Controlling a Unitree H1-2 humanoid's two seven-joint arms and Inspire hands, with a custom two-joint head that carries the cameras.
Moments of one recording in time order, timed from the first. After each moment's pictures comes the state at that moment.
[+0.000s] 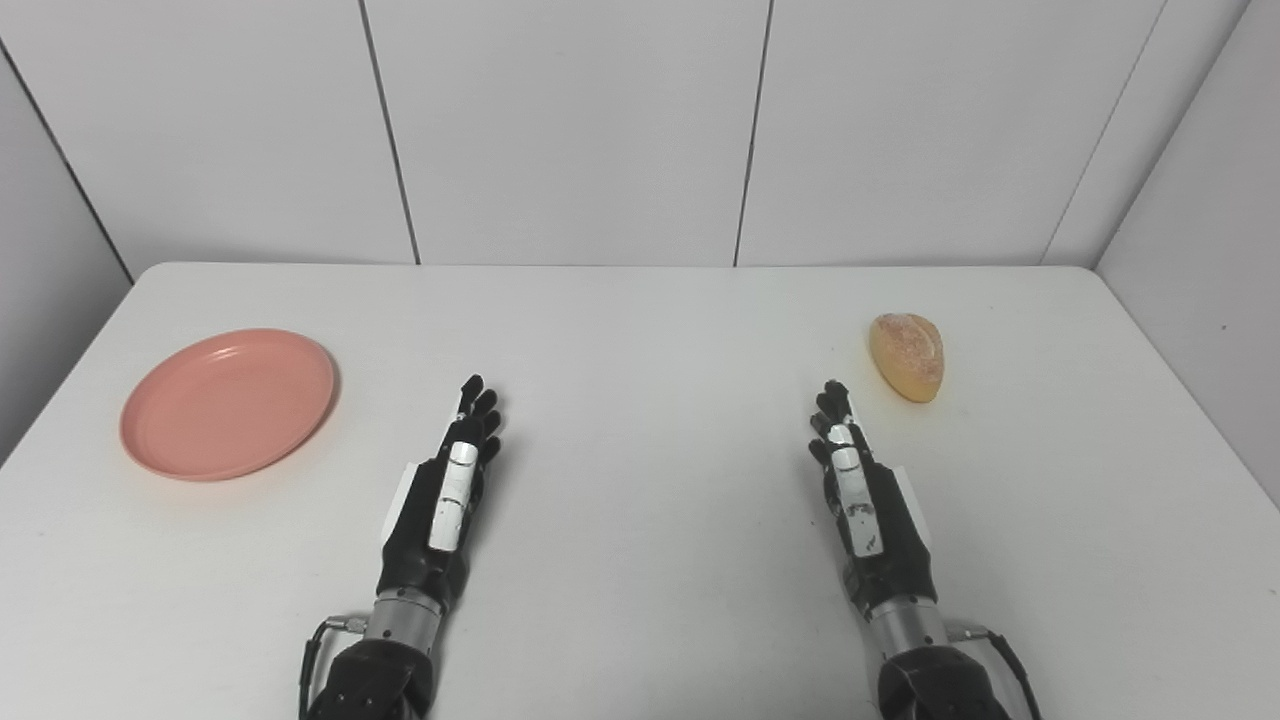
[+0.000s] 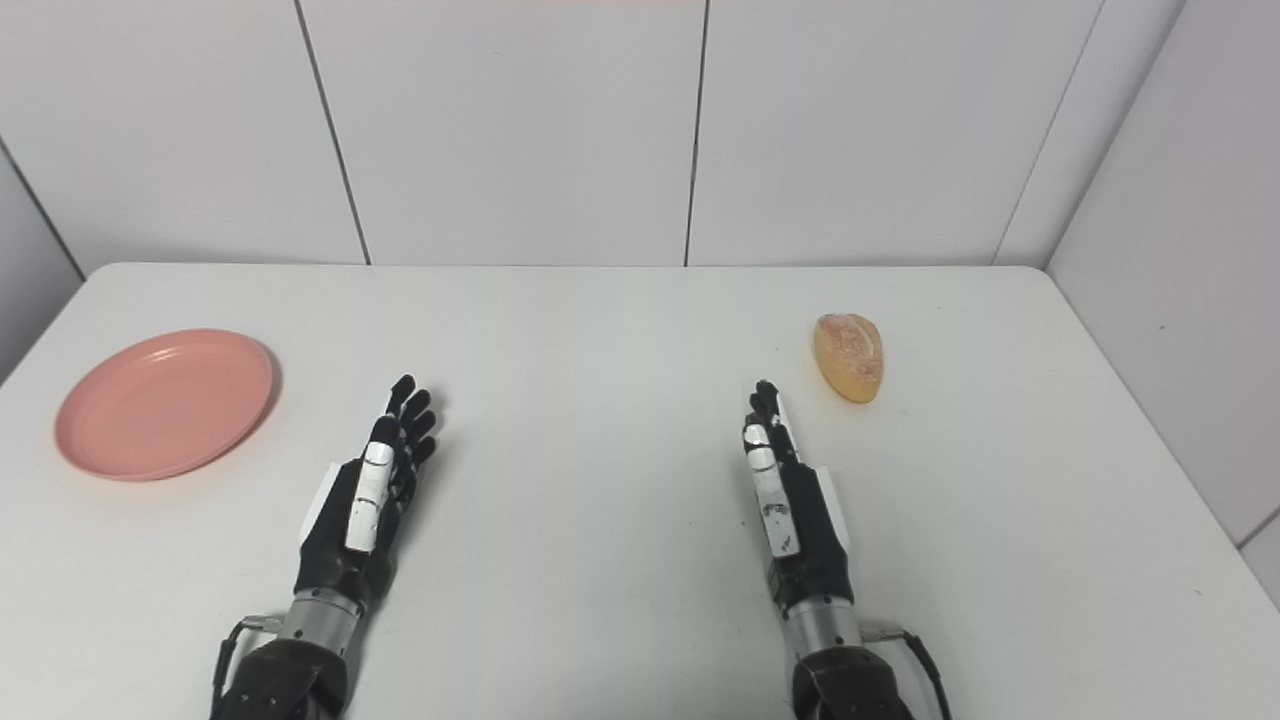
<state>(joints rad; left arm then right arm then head) -0.07 0.01 -0.04 0.01 -0.04 -0.01 -0.09 -0.06 0.02 0.04 -0.01 0.04 -0.01 0.03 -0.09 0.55</state>
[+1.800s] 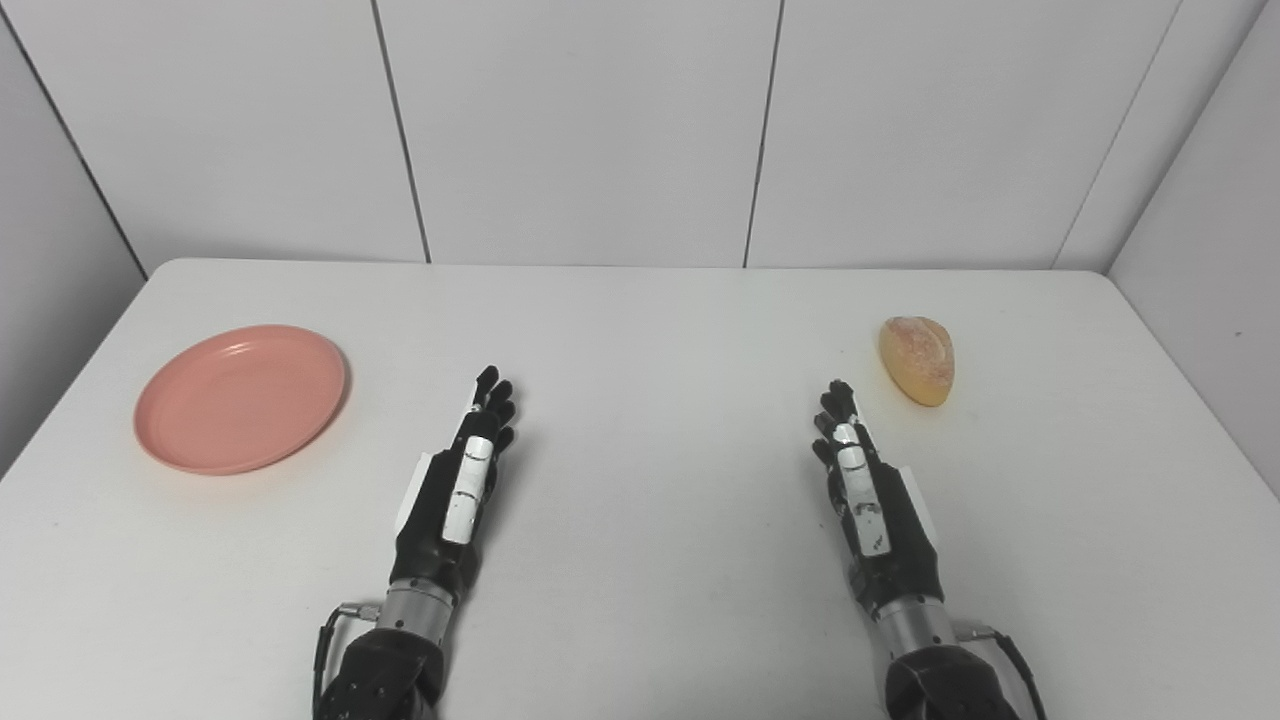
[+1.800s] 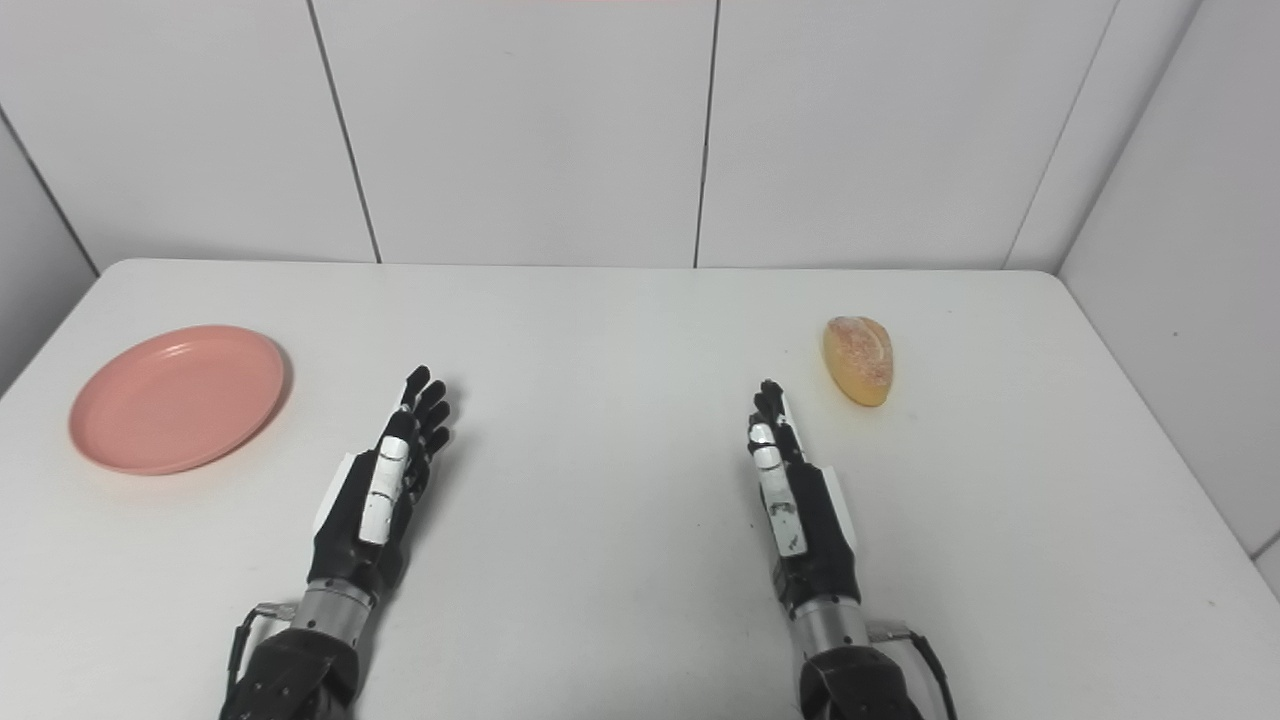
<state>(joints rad) -0.09 0.02 -0.05 0.04 -0.03 -0.07 -0.09 -0.07 0.00 0.03 0.00 0.07 -0.02 0.05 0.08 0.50</state>
